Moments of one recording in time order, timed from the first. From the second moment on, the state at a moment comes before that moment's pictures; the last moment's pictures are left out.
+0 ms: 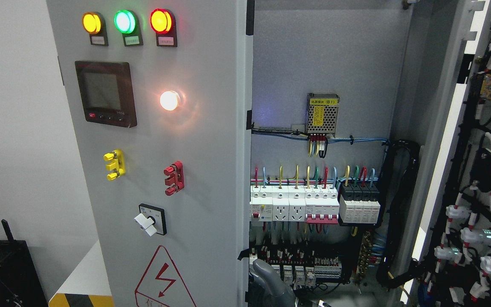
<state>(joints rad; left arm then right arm) -0.04 -0.05 -0.04 0.00 0.09 -0.03 -0.15 -0.55 0.00 0.30 -1.35 -0.47 0.11 0.87</state>
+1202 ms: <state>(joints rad) -0.04 -0.05 -0.04 0.00 0.09 -0.03 -0.15 -0.57 0.00 0.33 -1.35 -0.47 0.15 0.97</state>
